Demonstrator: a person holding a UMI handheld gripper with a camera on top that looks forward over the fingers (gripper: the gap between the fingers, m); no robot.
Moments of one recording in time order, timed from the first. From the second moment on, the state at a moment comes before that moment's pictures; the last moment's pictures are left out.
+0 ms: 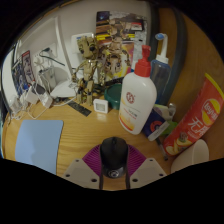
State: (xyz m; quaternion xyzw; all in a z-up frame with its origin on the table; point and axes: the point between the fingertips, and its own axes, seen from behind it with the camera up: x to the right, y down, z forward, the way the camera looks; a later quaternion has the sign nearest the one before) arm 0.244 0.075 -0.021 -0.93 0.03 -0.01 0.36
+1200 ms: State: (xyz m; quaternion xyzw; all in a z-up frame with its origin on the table) arm -0.044 0.087 -0.011 -0.94 0.00 0.03 0.34
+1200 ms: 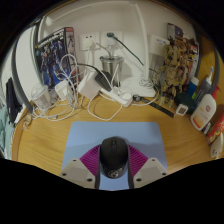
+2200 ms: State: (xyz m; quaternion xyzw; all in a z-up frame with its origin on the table) arm -0.074 -0.028 0.272 -0.89 0.04 0.00 0.46
